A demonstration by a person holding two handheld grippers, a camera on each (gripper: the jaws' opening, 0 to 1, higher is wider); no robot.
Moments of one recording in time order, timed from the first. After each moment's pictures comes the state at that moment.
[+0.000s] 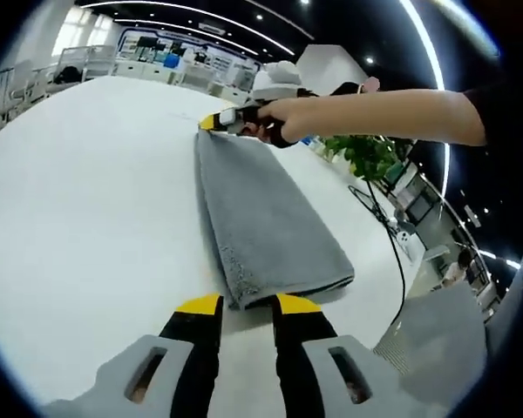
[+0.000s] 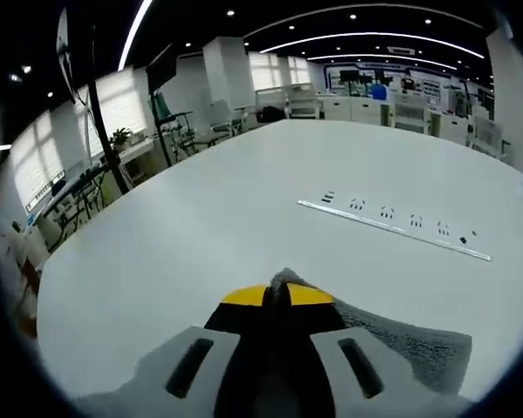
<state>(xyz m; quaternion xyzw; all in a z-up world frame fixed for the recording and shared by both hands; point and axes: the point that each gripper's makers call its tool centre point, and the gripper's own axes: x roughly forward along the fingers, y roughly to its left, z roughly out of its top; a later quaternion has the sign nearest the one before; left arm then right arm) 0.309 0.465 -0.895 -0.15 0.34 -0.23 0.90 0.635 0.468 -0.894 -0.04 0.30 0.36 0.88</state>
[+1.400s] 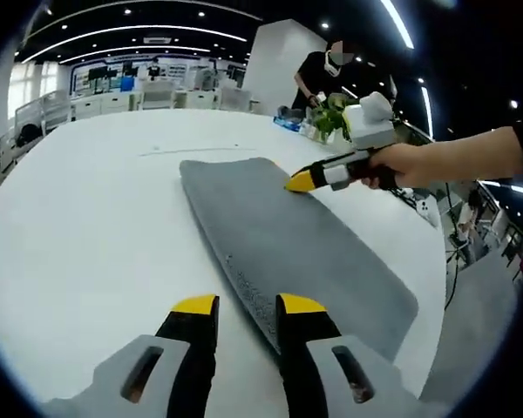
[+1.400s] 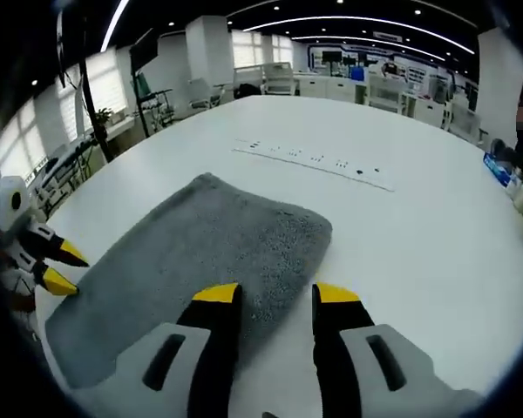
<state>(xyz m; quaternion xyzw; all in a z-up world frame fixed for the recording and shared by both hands) 0.438 0.474 -0.892 -0.01 0.34 -0.27 0.90 0.567 0.300 -0.903 -0.07 0.35 0.30 0.88</state>
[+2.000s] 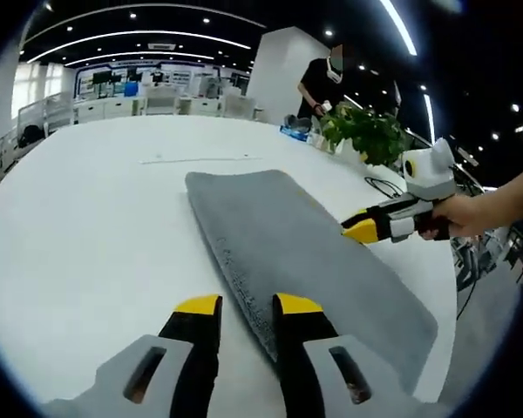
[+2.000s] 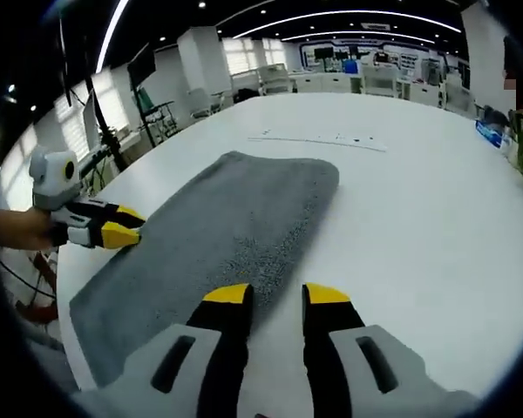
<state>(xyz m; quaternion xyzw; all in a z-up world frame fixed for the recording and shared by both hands) 0.475 0.470 -0.900 -0.03 0.32 -0.26 0.91 0.497 0.295 -0.909 -0.01 0.35 0.31 0.88</state>
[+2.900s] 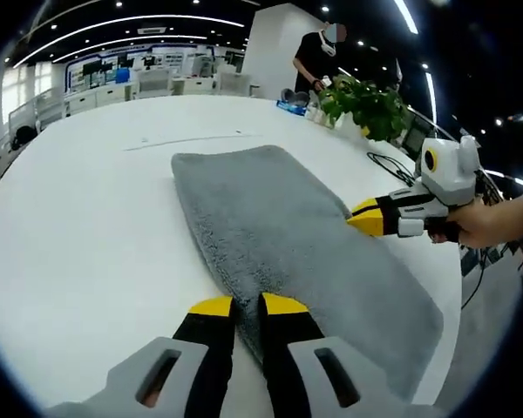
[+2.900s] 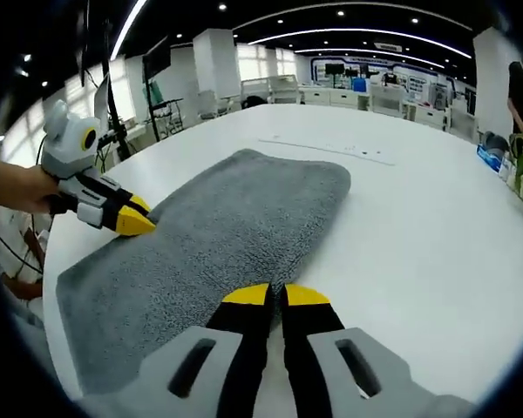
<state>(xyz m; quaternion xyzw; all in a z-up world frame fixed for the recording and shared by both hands) 0.470 0.449 -0.910 0.02 0.37 -0.27 0.89 0.495 0.295 -0.911 -0.06 0.31 0.32 0.89</state>
